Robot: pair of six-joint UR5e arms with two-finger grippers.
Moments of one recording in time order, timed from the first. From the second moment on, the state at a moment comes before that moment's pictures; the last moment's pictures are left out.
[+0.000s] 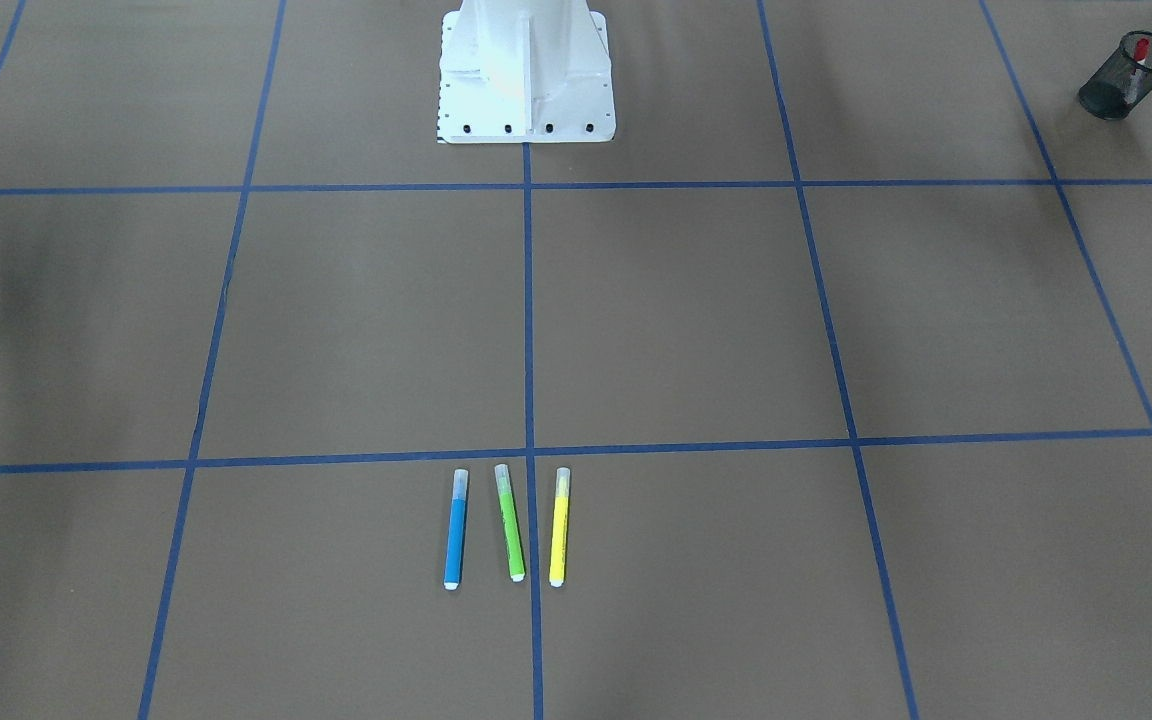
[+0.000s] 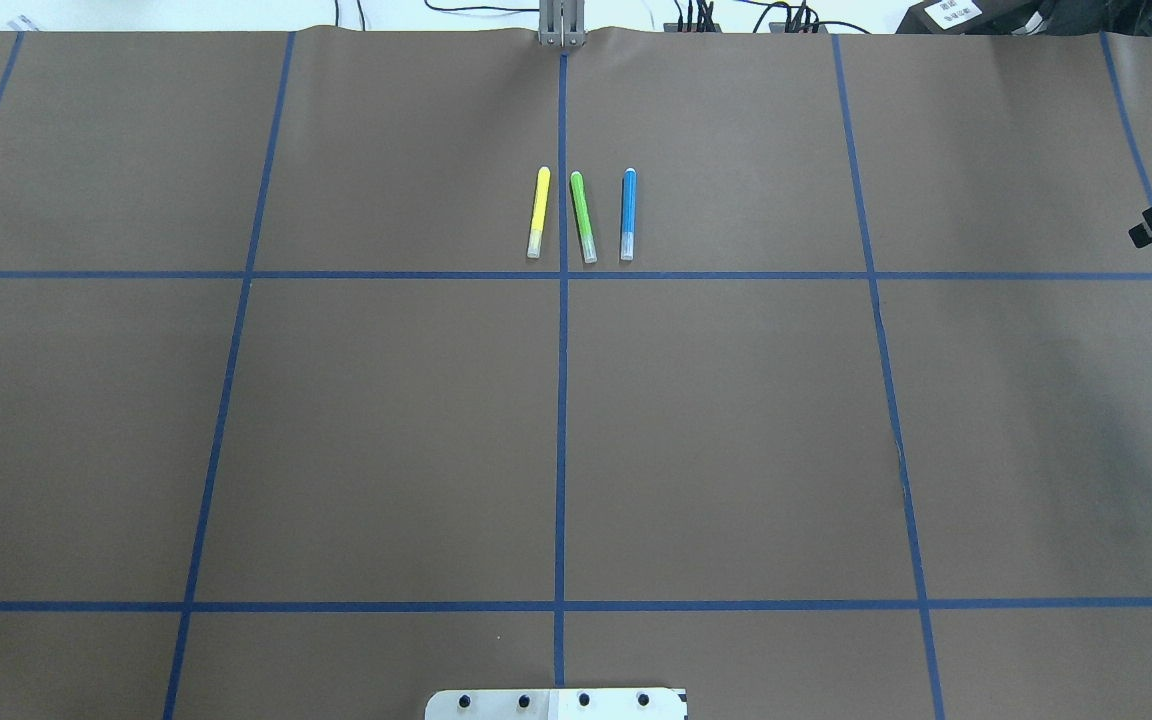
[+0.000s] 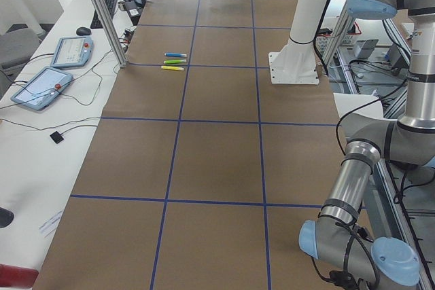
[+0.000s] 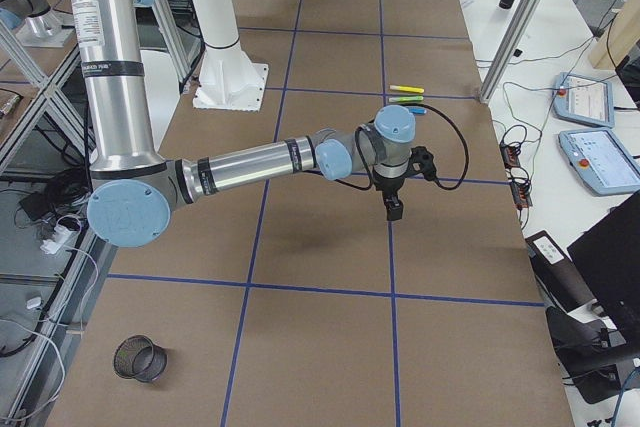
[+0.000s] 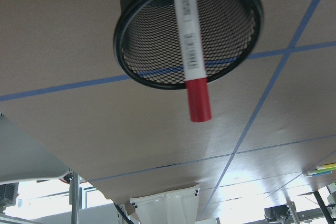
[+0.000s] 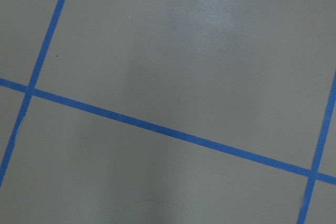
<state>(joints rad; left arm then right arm) -2.47 -1.31 -1.31 -0.26 -2.29 0.37 1.30 -1.47 1.72 -1.44 2.30 0.17</state>
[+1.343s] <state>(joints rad) -2.06 -1.41 -1.76 -0.87 -2.41 0.32 1.29 -1.47 1.72 -1.44 2.30 0.17</state>
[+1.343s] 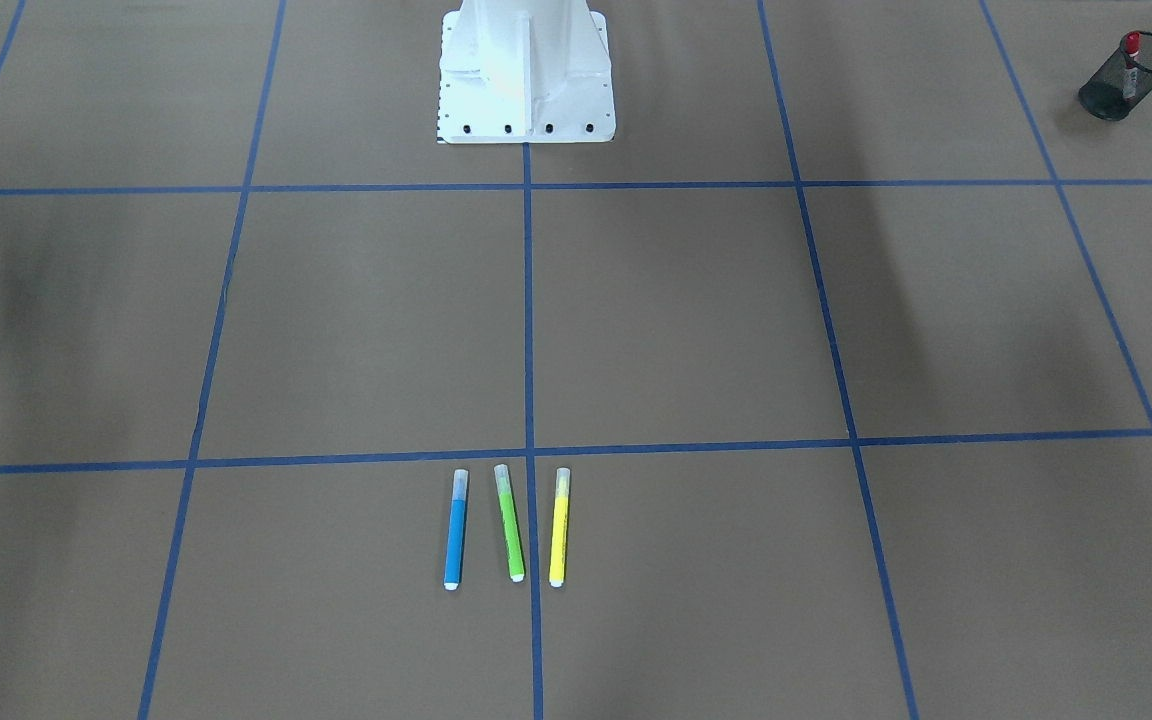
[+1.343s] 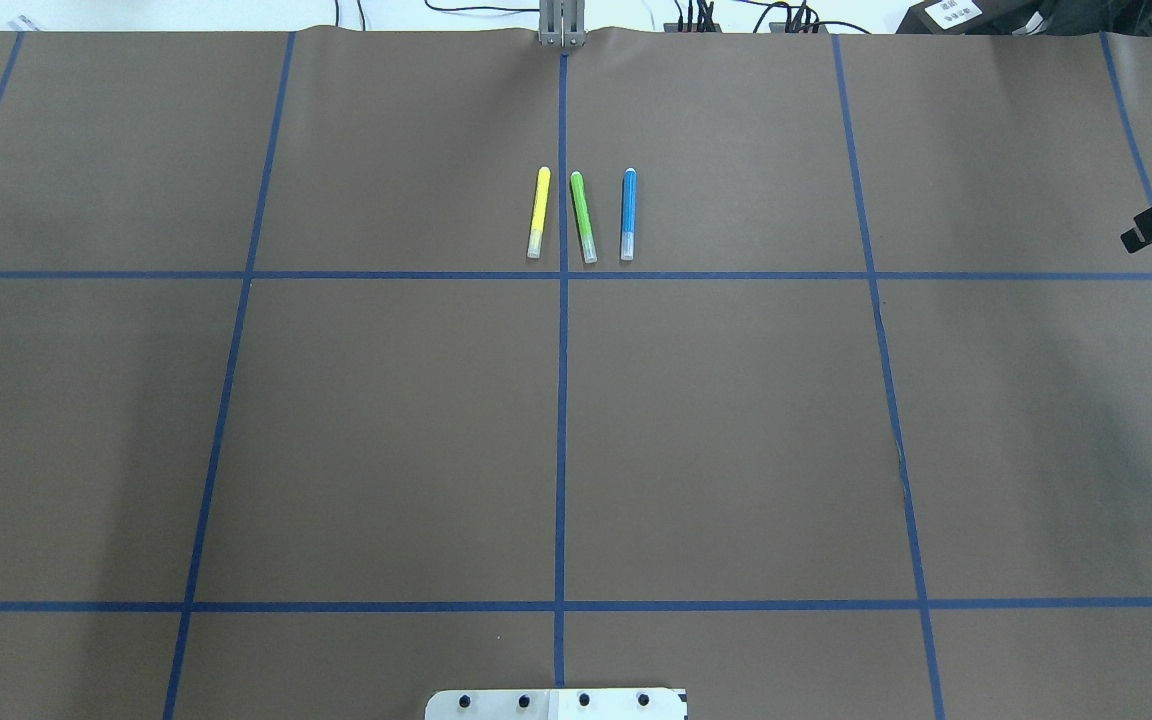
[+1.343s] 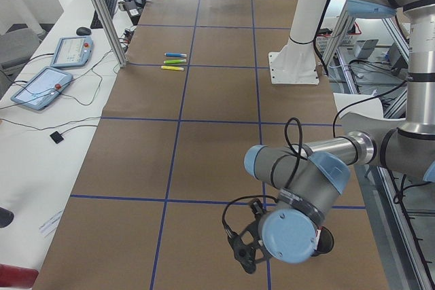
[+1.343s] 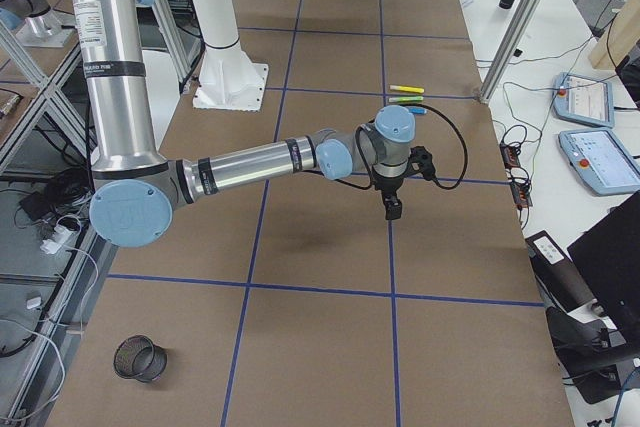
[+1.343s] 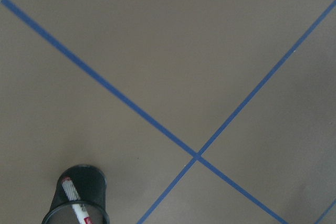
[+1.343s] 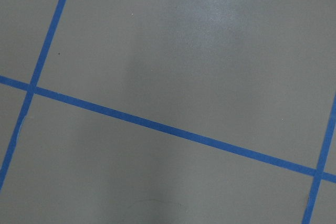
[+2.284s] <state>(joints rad) -1.70 -1.42 -1.96 -1.33 -2.41 0.10 1.14 -1.30 1.72 -1.44 2.28 0.46</state>
